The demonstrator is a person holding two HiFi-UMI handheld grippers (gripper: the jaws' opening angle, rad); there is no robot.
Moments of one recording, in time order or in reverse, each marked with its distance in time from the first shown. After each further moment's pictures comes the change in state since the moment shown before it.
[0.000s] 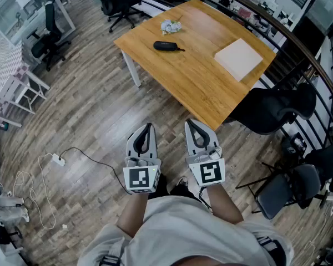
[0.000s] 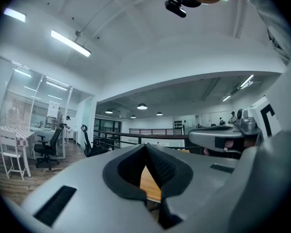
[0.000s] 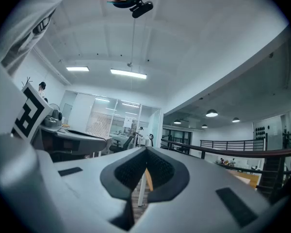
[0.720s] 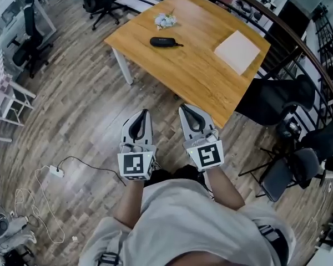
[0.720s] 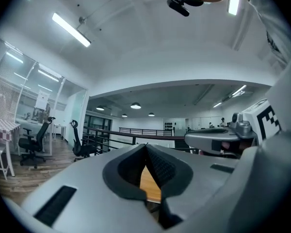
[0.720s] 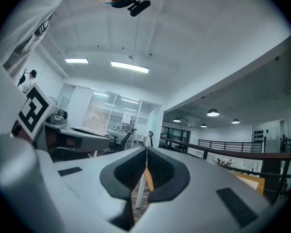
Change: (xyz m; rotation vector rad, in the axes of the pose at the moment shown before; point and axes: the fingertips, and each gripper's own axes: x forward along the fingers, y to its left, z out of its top) left arm 0.060 0.107 -0.022 -0.042 0.006 -0.129; right arm 0.114 0.040 -0.029 -0.051 0.063 -0.008
